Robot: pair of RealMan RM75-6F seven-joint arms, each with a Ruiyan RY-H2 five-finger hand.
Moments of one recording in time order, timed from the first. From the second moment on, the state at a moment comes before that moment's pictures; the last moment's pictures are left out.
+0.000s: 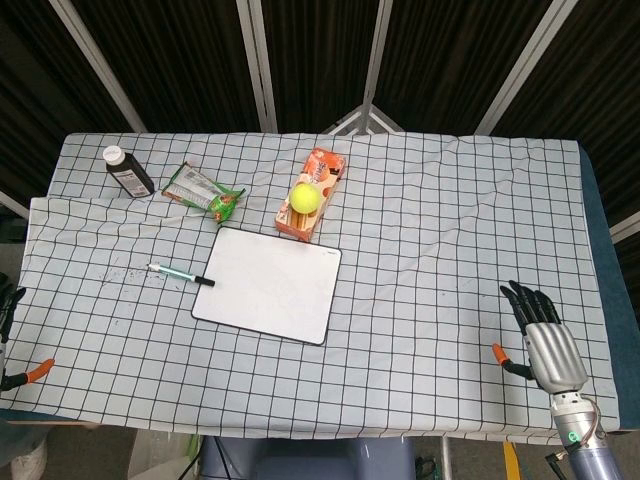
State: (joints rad) left arm -0.01 -1.10 -0.05 -1.71 1.39 1.50 0.05; right arm 0.16 -1.16 0.05 -1.71 -1.47 1.35 0.02
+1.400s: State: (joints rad) left arm -0.39 -1.27 -0.22 -1.49 1.11 1.07 0.33; right arm 0.17 -1.15 0.05 -1.72 -1.46 1.33 0.05
